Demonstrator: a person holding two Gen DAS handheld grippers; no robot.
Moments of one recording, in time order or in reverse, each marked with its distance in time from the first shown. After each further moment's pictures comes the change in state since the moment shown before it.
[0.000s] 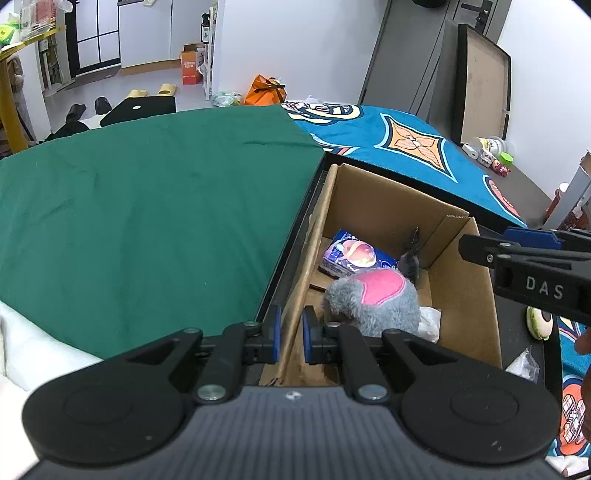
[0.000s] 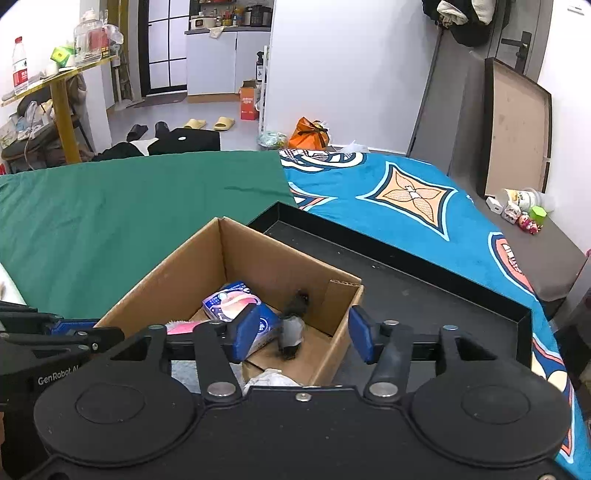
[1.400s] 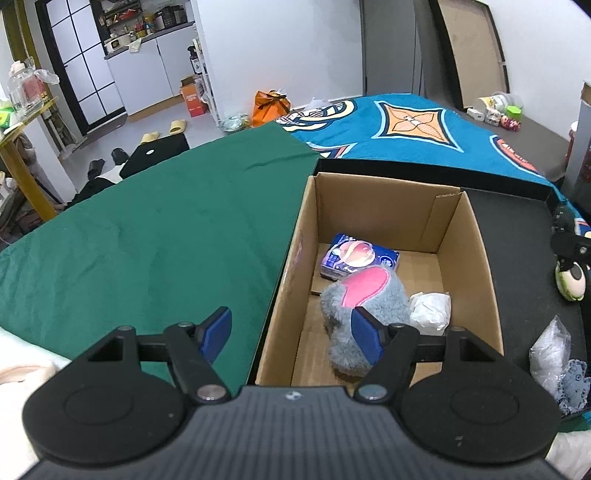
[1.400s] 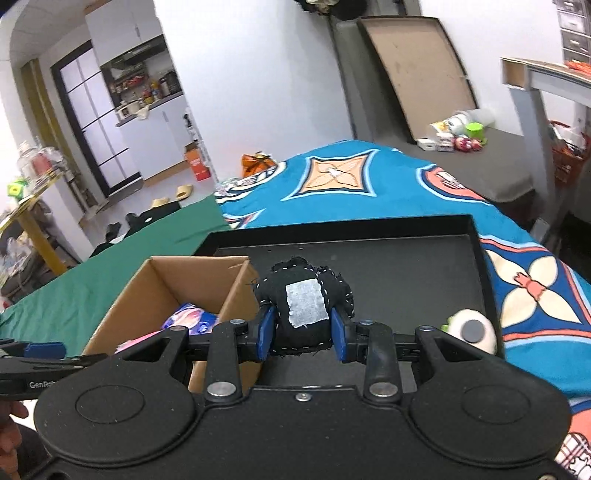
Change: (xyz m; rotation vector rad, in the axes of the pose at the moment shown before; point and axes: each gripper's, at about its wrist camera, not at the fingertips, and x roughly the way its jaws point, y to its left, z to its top) left arm -0.014 -0.054 0.002 0.210 -0.018 0.181; right arm -0.026 -0.103 -0.068 0.413 -0.108 0.042
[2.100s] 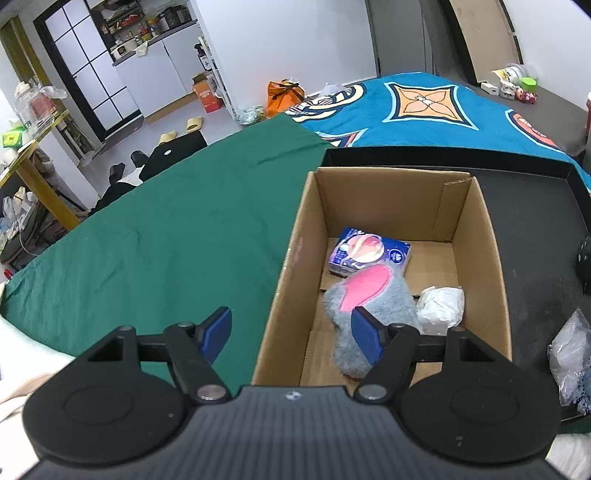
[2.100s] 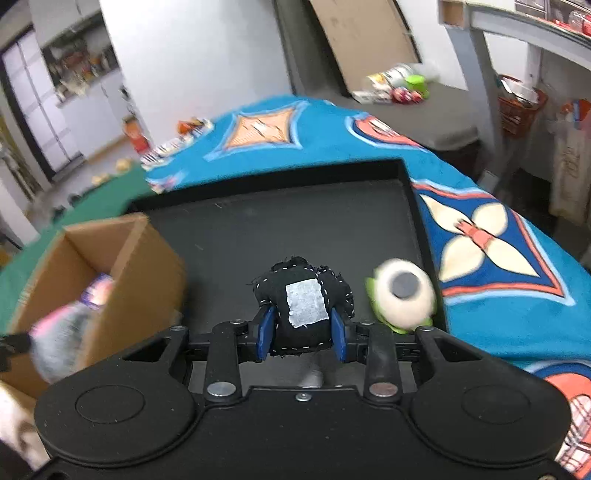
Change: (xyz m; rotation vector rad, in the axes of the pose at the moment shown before) left arm 0.003 -0.025 0.012 0.060 0.052 0.121; right arm 0.021 -0.043 -0.016 0.078 0.117 -0.164
